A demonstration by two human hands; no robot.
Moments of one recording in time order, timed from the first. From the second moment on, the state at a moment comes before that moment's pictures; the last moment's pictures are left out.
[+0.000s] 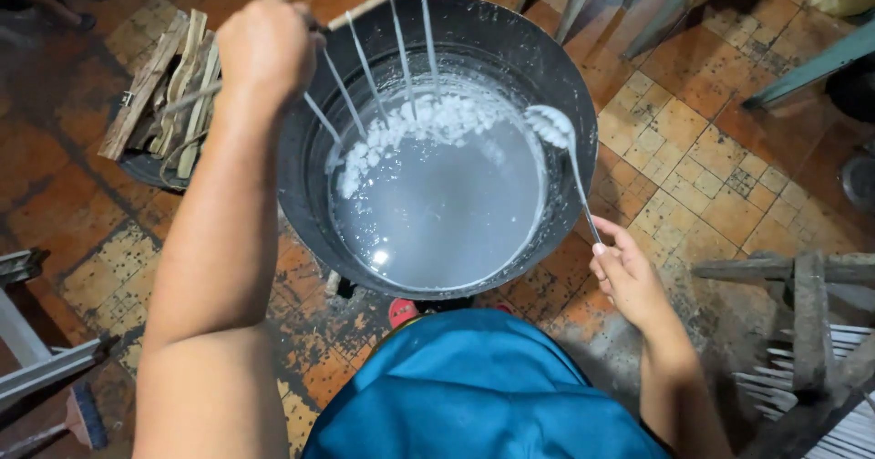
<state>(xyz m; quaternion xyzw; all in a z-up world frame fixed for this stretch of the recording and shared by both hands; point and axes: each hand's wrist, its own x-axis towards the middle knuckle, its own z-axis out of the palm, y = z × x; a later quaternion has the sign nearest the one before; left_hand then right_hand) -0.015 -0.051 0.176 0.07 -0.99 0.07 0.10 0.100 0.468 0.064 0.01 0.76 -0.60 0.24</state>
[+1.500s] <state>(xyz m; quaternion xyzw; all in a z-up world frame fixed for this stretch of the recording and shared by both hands) 0.156 0.003 0.132 0.07 -0.96 -0.14 0.24 -0.055 0.369 -0.069 -0.33 0.84 0.24 0.35</state>
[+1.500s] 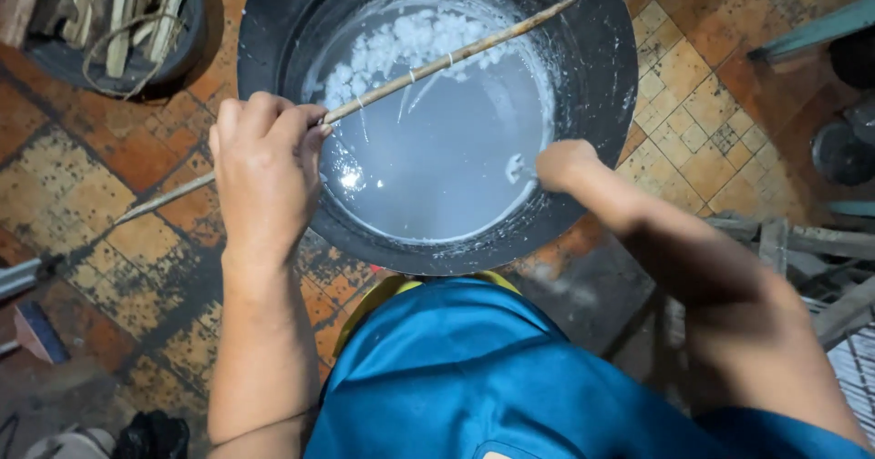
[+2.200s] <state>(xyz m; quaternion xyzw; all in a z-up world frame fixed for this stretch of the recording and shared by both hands) 0.157 0.000 0.145 0.11 -0.96 -0.14 0.22 -0.029 0.303 0.058 -0.31 0.90 0.02 0.31</state>
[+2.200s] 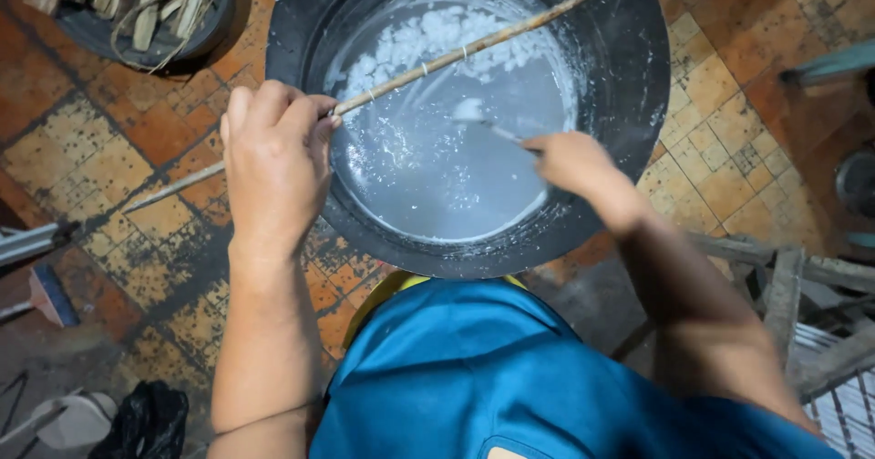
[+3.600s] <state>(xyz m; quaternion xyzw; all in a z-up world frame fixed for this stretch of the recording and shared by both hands) 0.010 0.012 -0.114 0.02 -0.97 -0.23 -0.03 0.170 0.408 0.132 0.14 0.93 -0.28 0.16</state>
